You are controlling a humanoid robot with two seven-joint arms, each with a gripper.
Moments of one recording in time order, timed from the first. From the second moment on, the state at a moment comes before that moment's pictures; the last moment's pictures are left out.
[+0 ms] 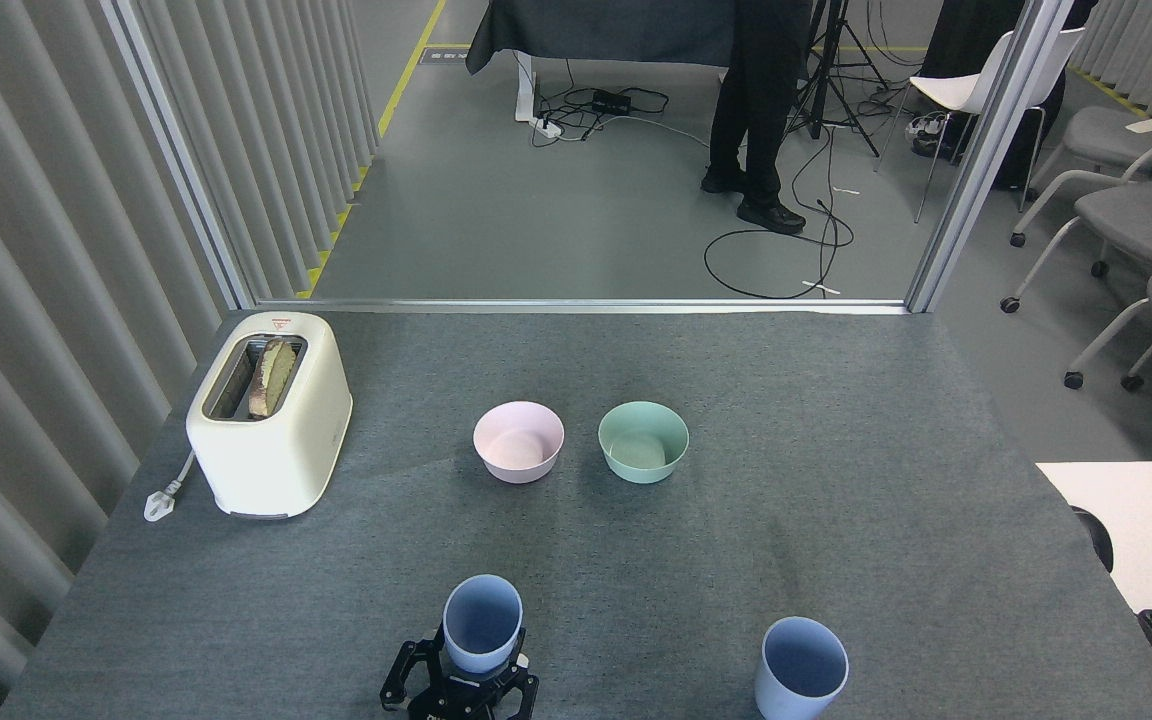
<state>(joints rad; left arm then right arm) -0.05 -0.01 -0.43 -1.08 -1.51 0.19 0.49 0.55 0.03 -0.06 -1.58 1.50 -0.19 -0.52</state>
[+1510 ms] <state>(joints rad) 0.24 0.00 -0.37 -1.32 -1.48 0.19 0.49 0.55 0.03 -0.06 -1.56 1.50 -0.17 -0.53</state>
